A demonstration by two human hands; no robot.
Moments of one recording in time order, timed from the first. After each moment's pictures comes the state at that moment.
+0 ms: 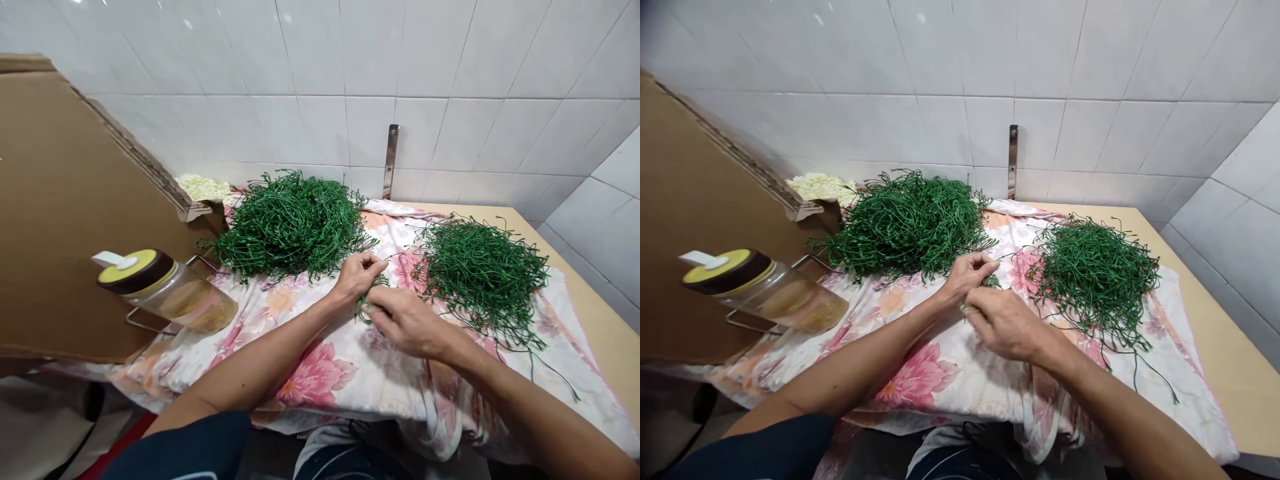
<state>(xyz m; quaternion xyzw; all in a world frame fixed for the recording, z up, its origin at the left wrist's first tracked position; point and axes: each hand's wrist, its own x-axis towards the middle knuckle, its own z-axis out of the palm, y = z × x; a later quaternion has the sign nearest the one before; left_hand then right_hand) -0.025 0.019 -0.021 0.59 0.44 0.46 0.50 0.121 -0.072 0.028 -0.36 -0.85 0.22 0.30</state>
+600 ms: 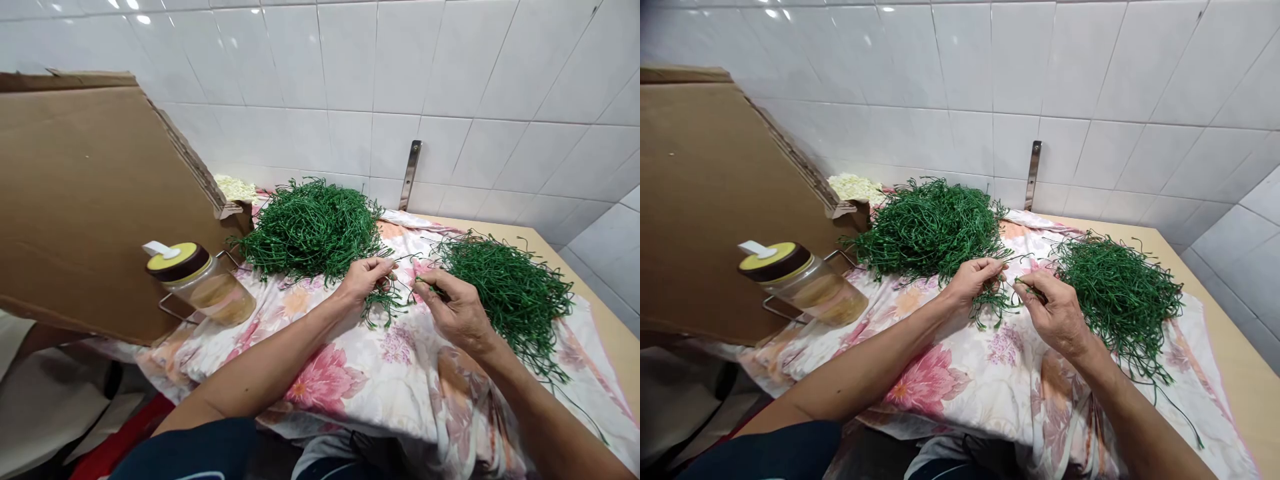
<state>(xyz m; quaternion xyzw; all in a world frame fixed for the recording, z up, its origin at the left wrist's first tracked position) -0.041 0.010 0.007 0.48 0.39 0.46 0.64 0.151 -0.058 0.033 -0.41 -0.78 0.14 0.45</state>
